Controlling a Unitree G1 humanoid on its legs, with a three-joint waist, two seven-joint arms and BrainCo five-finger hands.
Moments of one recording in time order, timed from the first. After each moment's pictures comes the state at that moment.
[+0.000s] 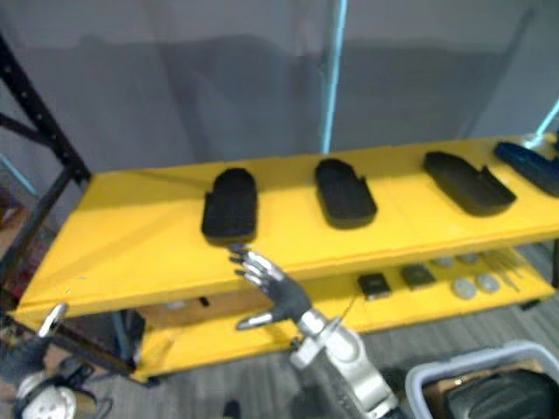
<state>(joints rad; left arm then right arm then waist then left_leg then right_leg) 0.44 0.01 0.48 -0.15 -0.19 -0.22 0.56 -0.03 -0.19 0.60 -0.05 0.37 -0.26 0.28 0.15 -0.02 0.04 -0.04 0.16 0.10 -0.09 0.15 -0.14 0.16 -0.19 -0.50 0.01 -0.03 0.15</state>
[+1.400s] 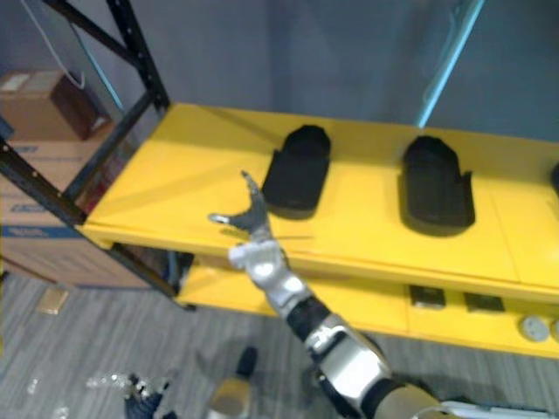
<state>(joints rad) 0.35 -0.05 0.13 0.65 -0.27 -0.44 0.38 -0.73 0.13 0.55 0.65 0.15 -0.02 -0.55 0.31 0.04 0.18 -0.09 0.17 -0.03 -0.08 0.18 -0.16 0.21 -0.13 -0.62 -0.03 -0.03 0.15</state>
